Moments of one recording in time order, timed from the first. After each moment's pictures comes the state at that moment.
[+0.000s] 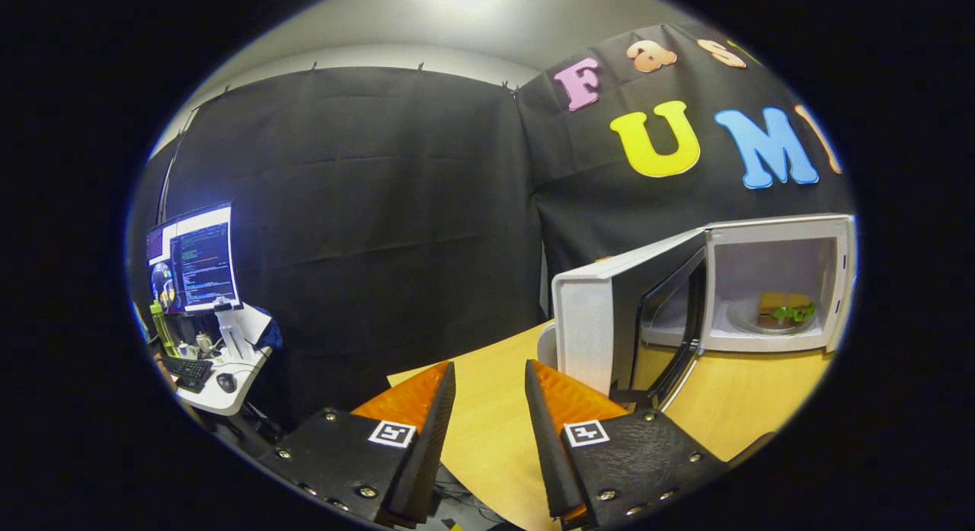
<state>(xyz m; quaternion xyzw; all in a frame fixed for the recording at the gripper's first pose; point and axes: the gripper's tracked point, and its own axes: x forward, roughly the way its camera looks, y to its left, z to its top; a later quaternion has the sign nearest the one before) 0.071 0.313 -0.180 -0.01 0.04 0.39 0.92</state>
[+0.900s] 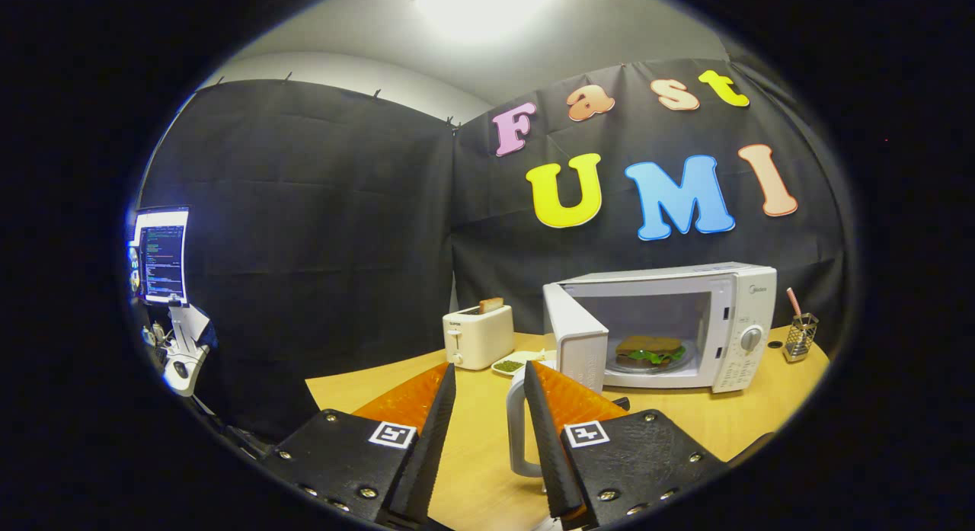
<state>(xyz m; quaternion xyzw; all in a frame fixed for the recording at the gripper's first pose) 0.094 0.134 -0.134 -0.02 -0.02 0.26 0.97</state>
